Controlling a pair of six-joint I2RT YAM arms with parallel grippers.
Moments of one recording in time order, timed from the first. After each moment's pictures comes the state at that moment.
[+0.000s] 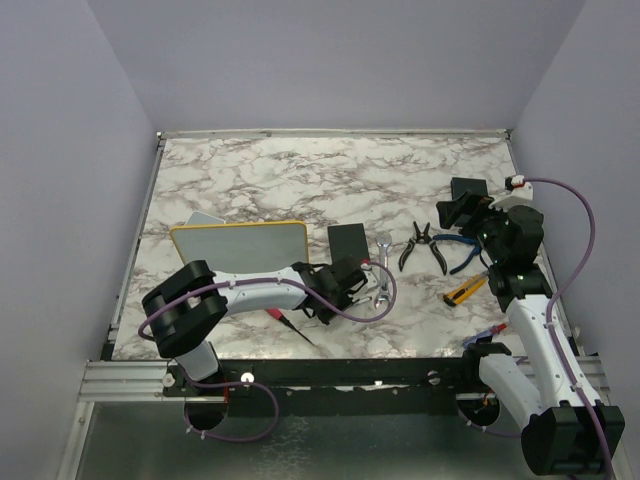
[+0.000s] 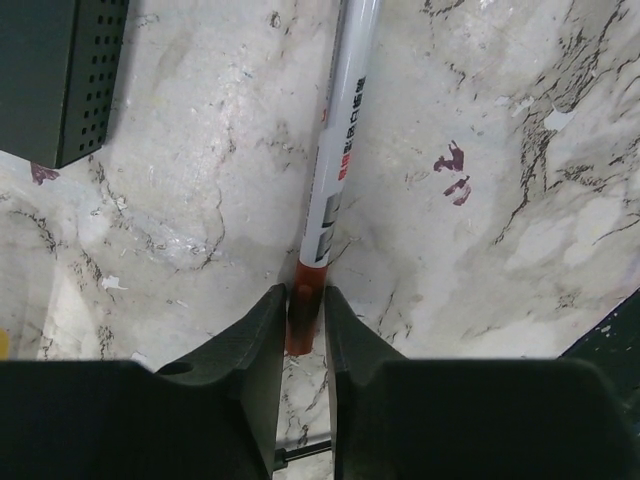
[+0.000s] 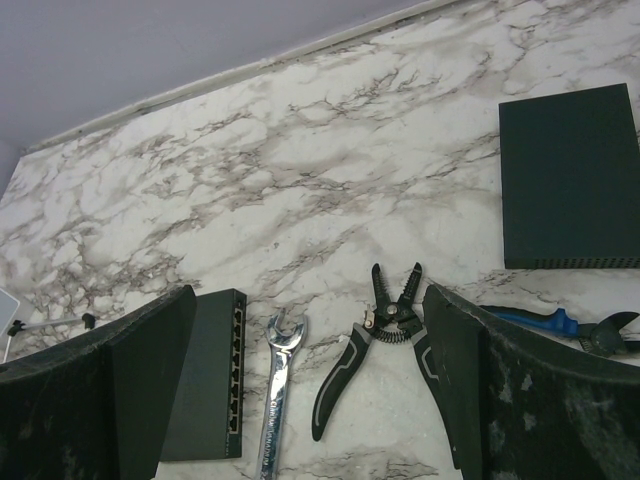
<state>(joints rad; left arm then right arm) -1.08 1.64 0.94 -0.46 -0.02 -0.03 0.00 0.83 0.64 -0.01 -0.15 0.37</state>
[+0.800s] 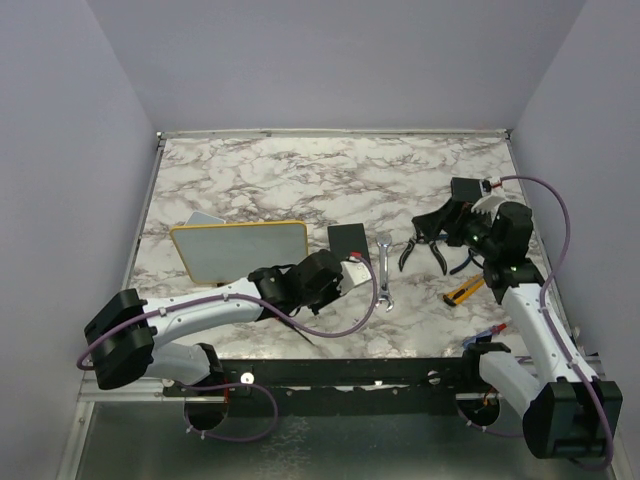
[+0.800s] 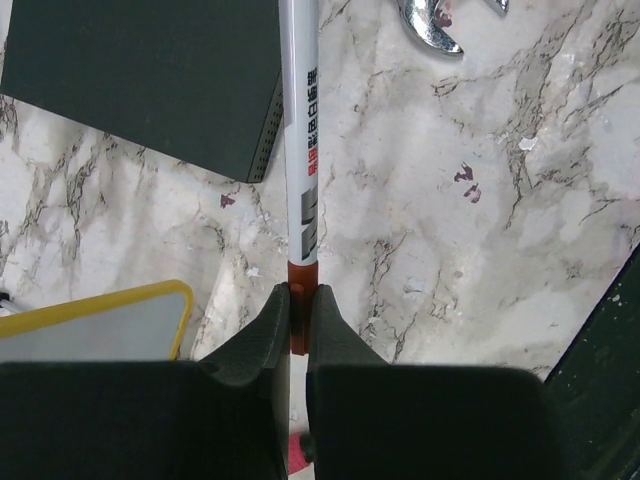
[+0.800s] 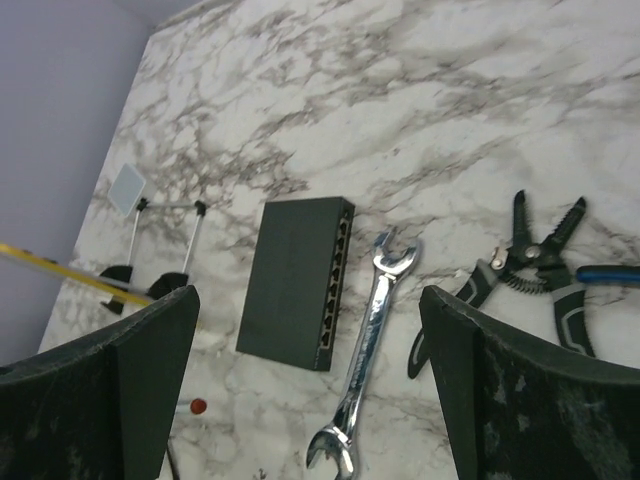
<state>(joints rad) -1.08 1.30 0.82 -0.36 -0.11 0.15 0.00 0.92 0.62 0.01 -0.46 0.45</state>
